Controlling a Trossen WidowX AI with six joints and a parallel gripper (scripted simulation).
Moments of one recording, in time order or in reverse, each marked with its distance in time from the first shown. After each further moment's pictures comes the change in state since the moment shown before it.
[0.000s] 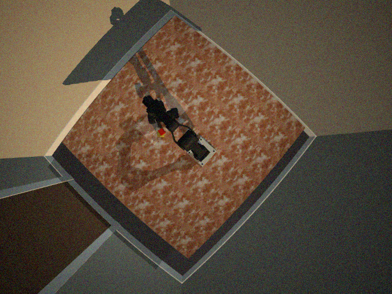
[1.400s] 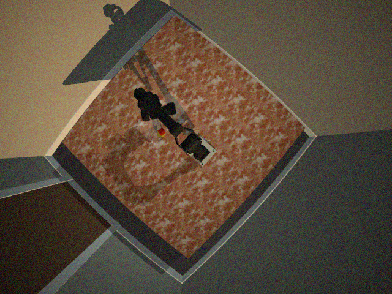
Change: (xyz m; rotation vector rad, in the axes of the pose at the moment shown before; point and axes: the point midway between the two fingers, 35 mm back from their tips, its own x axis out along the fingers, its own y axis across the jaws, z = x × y) arm -0.103 0.002 -0.001 -0.019 0.010 -0.006
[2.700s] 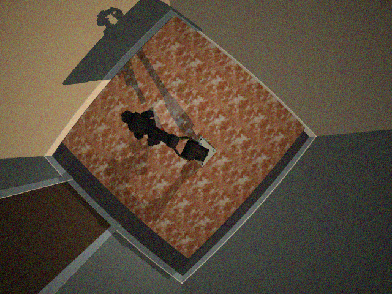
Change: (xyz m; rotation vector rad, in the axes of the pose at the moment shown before) arm 0.001 0.063 -0.076 -1.576 0.000 0.009
